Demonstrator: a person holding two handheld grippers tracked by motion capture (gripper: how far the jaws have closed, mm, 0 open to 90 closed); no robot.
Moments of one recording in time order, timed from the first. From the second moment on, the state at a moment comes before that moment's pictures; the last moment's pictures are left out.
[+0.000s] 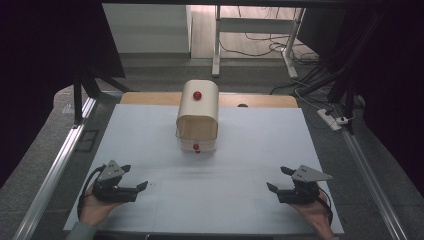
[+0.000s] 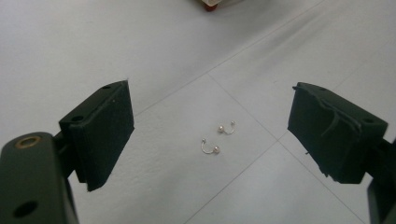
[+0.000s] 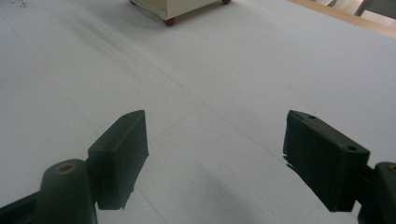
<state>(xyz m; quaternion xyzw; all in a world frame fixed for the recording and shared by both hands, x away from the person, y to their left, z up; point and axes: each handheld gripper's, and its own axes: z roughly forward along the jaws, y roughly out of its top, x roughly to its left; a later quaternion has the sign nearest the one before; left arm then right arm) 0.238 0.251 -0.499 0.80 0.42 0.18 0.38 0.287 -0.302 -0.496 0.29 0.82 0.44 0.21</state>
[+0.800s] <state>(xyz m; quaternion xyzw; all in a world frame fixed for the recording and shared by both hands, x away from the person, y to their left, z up) 0.280 0.233 -0.494 0.86 0.40 0.12 0.29 0.284 -0.303 -0.503 0.29 0.84 0.42 0.19</state>
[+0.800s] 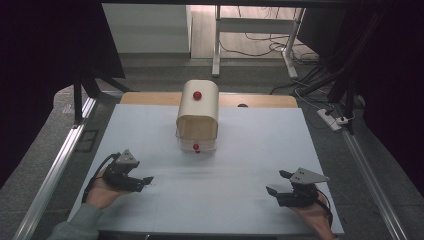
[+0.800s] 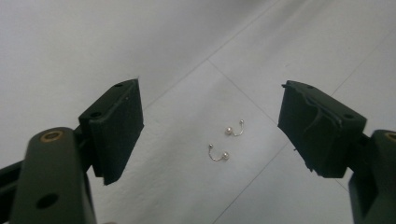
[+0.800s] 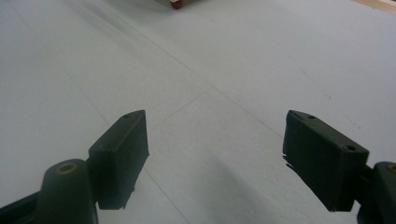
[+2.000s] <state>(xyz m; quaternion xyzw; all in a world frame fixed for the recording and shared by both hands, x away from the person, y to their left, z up) 0.299 0.211 -0.518 0.90 0.37 0.05 0.21 0.286 -0.307 -0.504 0.31 0.83 0.43 0.19</state>
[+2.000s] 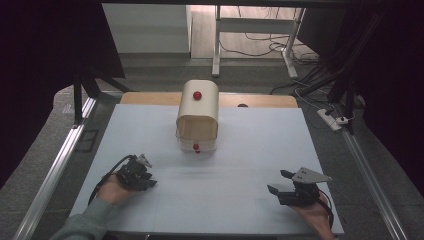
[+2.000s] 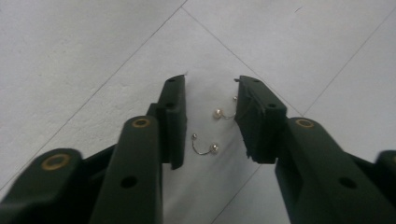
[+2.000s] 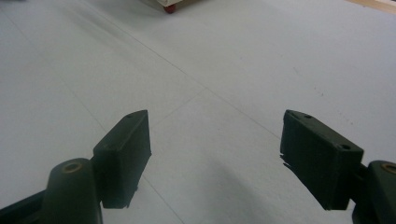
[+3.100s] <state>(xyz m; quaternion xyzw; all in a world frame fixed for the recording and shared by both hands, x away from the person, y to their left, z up) 0.291 0.222 -0.506 0.88 0.38 0.08 0.28 0.285 -0.308 -0.505 0.31 0.82 0.43 0.19</state>
